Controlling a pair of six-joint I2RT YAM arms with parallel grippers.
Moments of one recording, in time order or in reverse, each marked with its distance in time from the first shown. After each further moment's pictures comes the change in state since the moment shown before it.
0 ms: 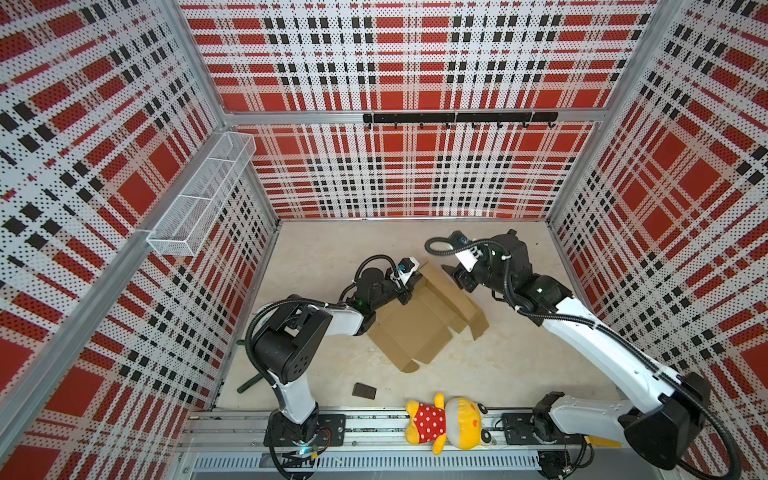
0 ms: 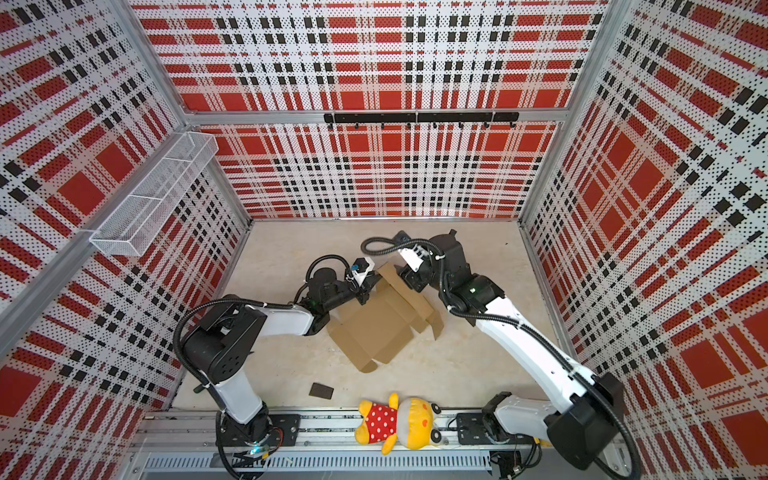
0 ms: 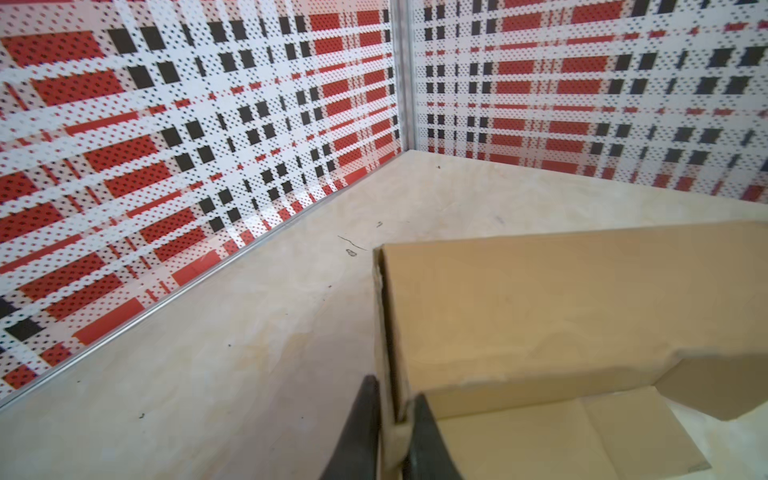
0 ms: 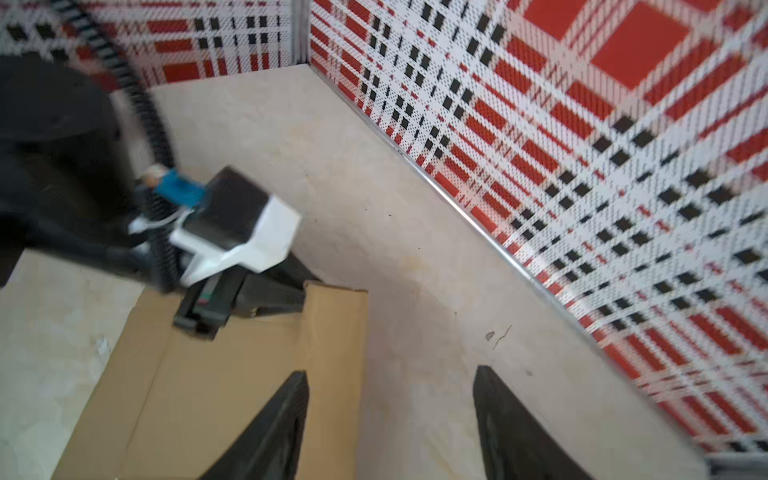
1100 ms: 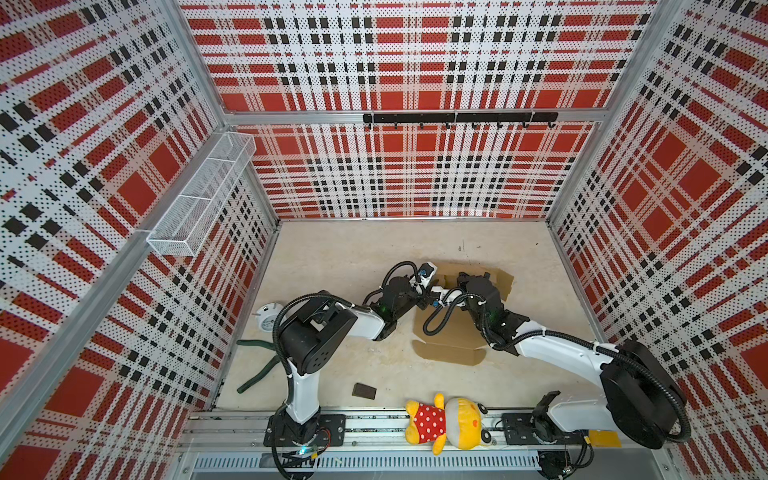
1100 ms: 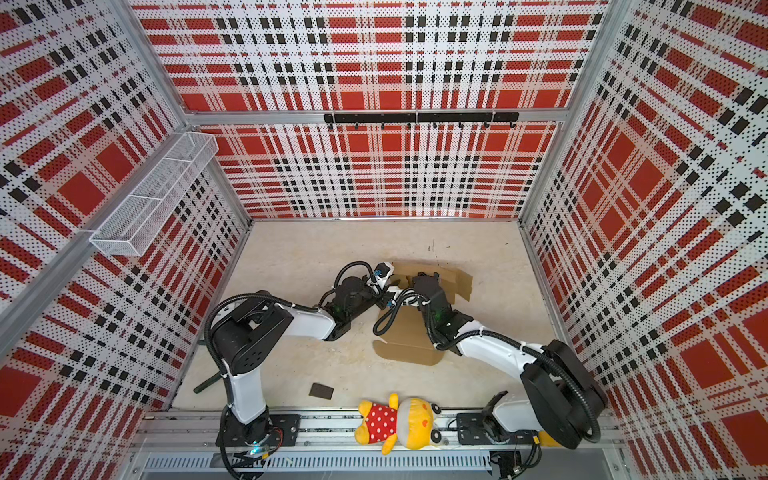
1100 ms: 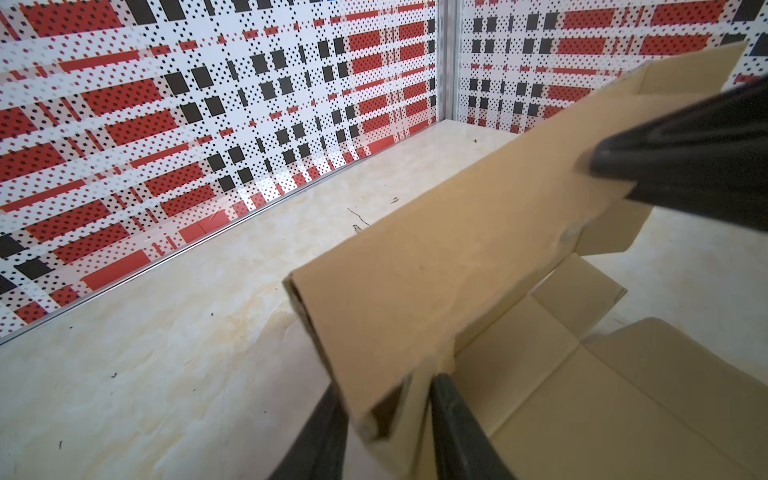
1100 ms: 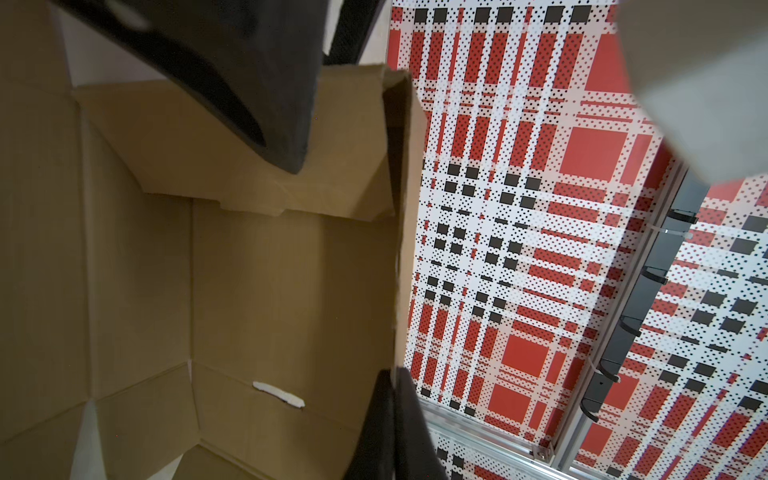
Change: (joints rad) left arm -0.175 0.149 0.115 0.001 -0.367 -0.065; right arm 0.126 0.070 -0.502 0.650 0.595 -1.170
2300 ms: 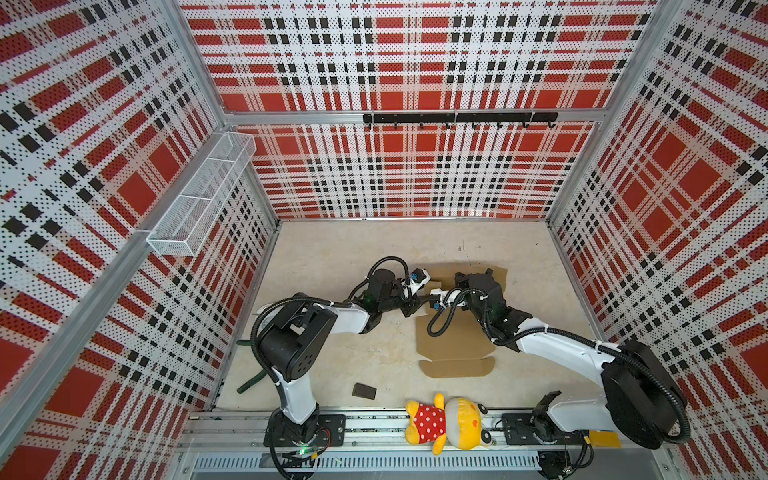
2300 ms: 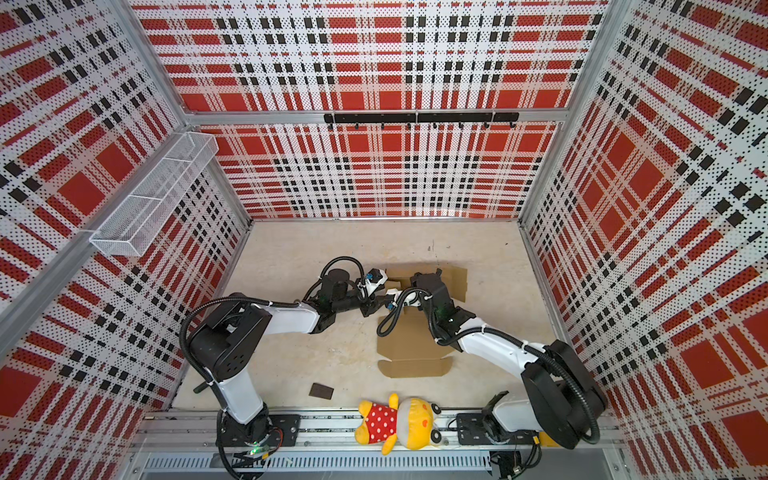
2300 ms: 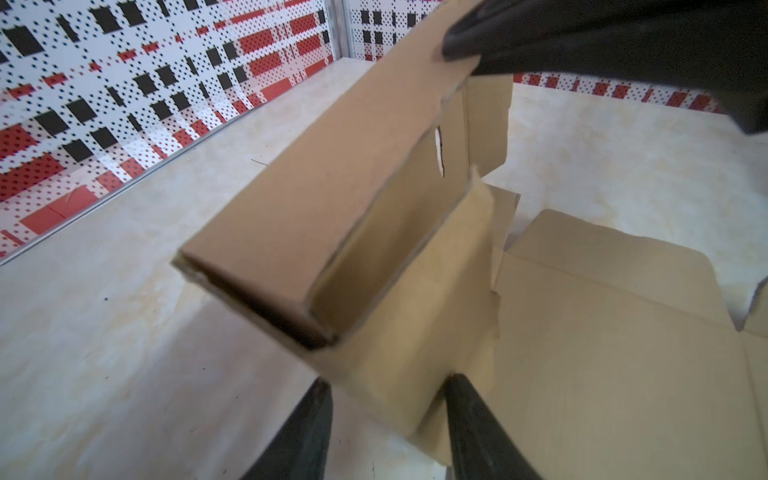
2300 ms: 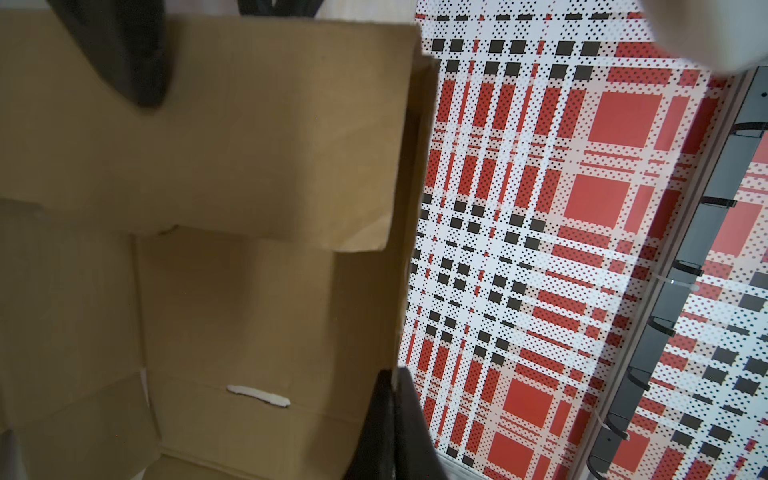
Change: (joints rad) left arm 0.127 -0.115 -0.048 -0.247 0.405 0.123; right arm -0.040 0.000 0.023 -0.037 -0.141 -0.066
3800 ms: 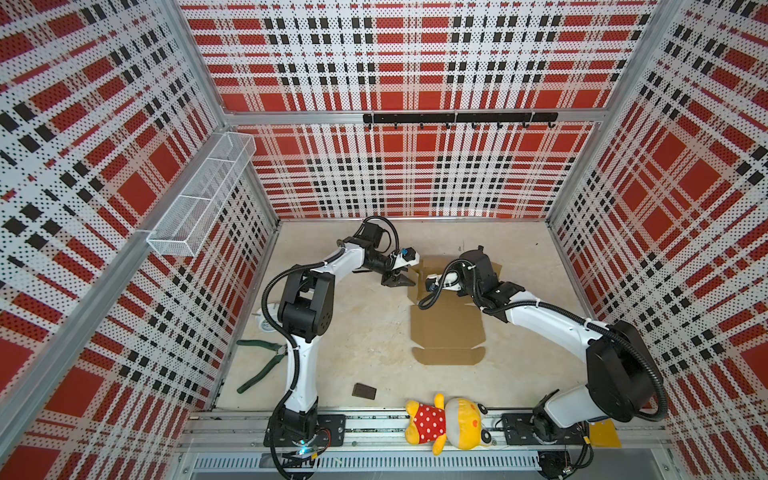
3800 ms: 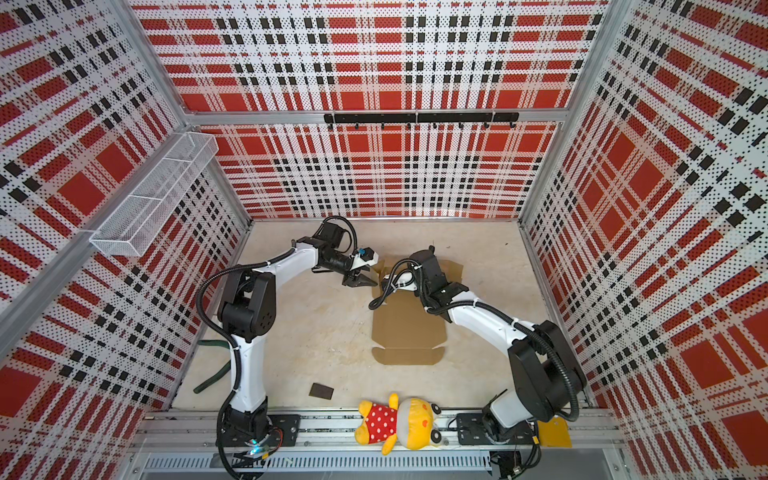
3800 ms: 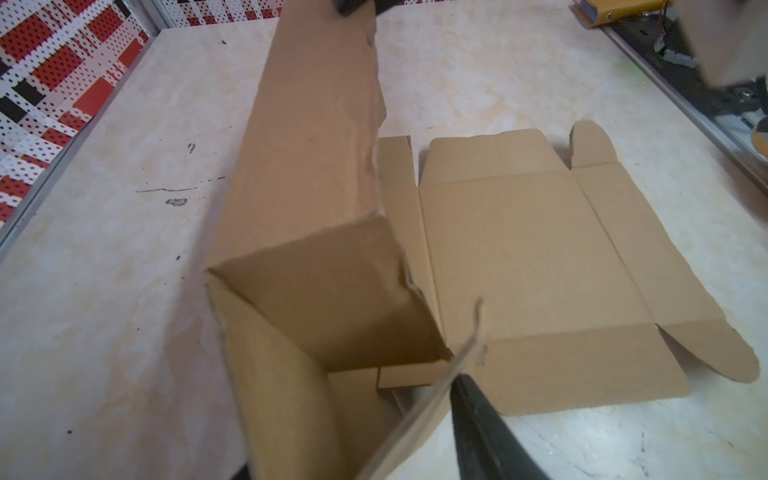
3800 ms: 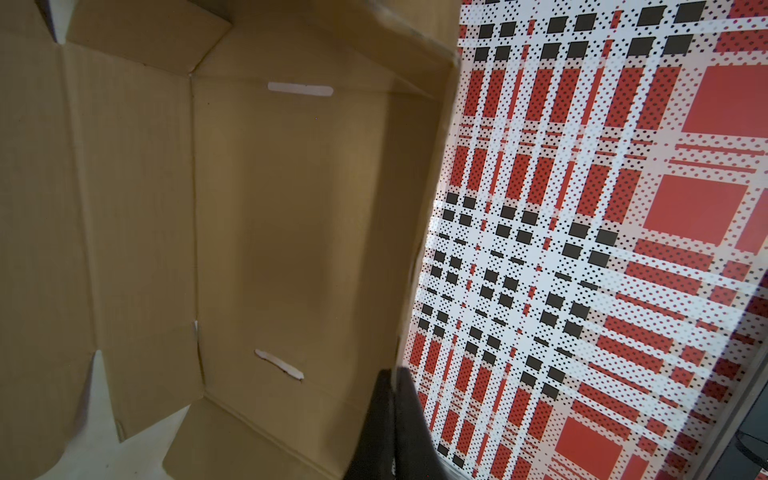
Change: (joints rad) left arm 0.262 0.325 0.821 -1.270 0.523 0.930; right arm -0.064 0.153 0.290 -0.324 -0.080 0.085
